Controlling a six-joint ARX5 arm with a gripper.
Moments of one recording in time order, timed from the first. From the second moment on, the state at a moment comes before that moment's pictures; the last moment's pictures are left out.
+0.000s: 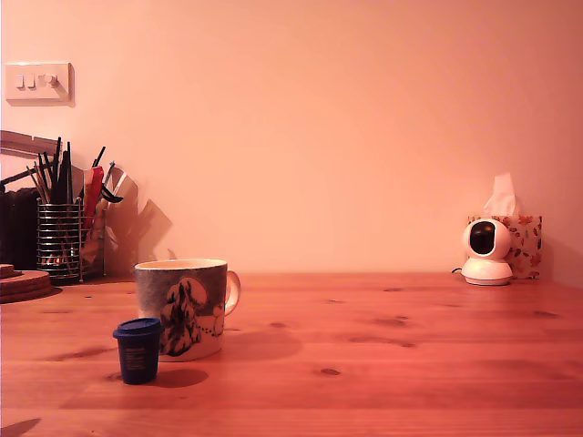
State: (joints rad) arm -0.38 0.29 0.05 -0.26 0.18 -0.10
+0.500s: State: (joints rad) arm -0.38 0.52 0.05 -0.05 0.17 -0.09
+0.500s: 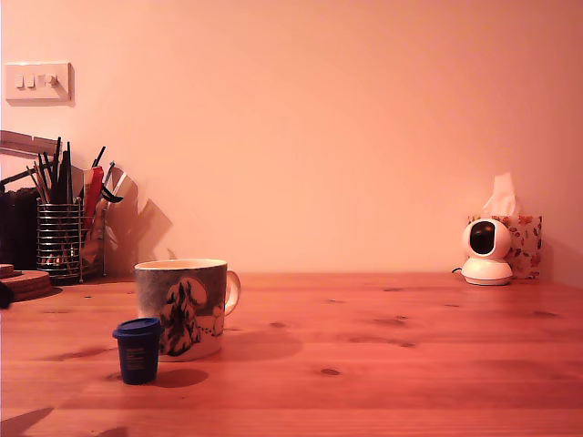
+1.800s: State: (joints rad) arm -0.42 1.16 0.06 0.52 0.26 0.16
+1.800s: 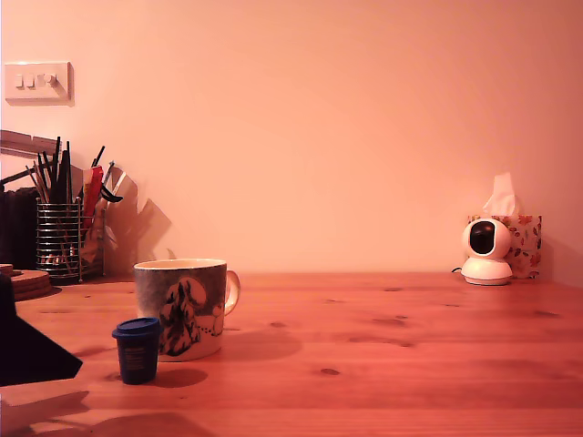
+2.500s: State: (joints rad) arm -0.42 1.38 0.15 0.56 0.30 0.19
